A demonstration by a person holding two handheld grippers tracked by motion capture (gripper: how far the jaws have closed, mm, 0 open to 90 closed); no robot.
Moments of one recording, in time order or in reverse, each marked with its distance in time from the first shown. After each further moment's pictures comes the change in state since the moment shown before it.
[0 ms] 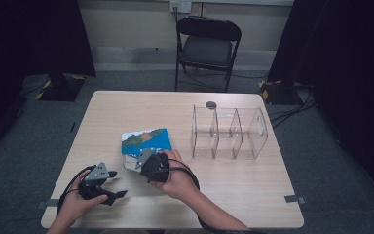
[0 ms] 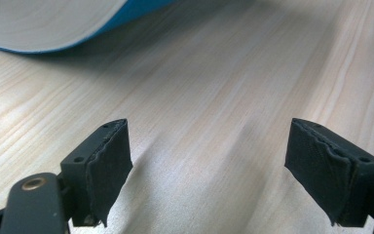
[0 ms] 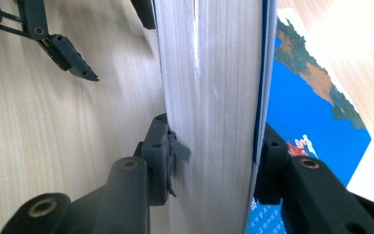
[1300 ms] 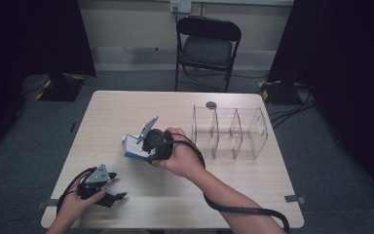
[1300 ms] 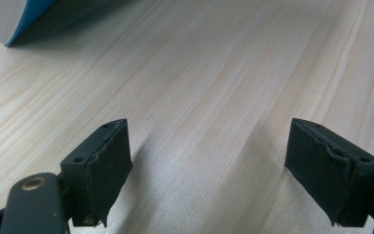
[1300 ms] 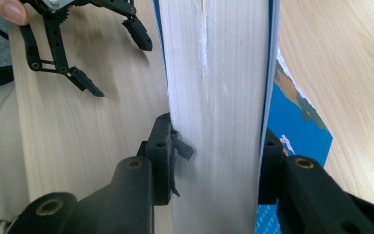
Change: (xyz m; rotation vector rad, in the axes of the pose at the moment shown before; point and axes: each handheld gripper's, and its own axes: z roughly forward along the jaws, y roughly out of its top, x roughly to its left) left arm -0.002 -0.005 0.002 0.024 0.001 0.045; right arm -0.048 0.033 -0.045 0.072 0.124 0.072
